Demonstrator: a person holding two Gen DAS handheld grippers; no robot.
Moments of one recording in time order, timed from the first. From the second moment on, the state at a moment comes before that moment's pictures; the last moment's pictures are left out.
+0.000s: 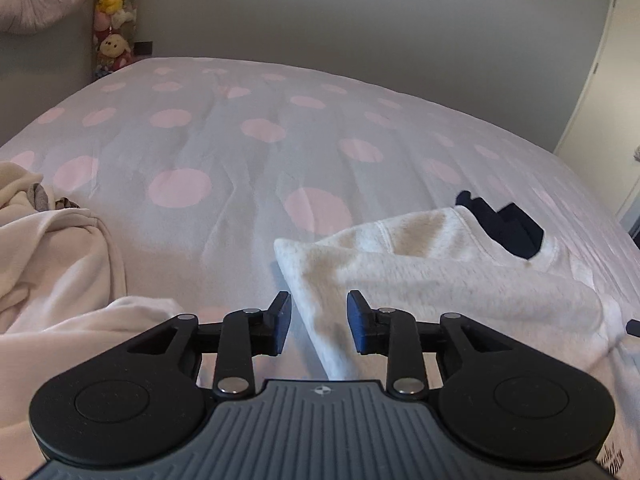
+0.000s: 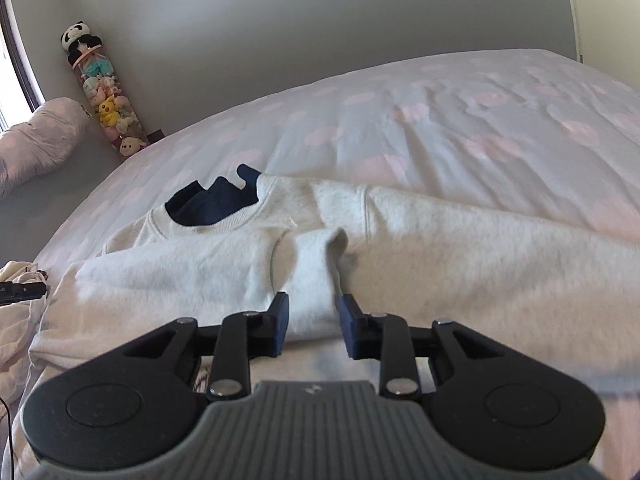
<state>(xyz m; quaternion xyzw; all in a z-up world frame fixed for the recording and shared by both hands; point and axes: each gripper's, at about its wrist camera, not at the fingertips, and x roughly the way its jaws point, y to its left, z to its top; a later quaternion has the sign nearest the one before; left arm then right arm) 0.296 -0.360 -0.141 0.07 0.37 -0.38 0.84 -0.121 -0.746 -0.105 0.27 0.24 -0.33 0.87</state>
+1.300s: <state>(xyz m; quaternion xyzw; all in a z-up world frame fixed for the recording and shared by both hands) 0.149 -0.278 -0.119 0.09 0.38 -0.32 0.86 -0.406 -0.765 -0.016 0.32 0.19 -0.53 0.76</state>
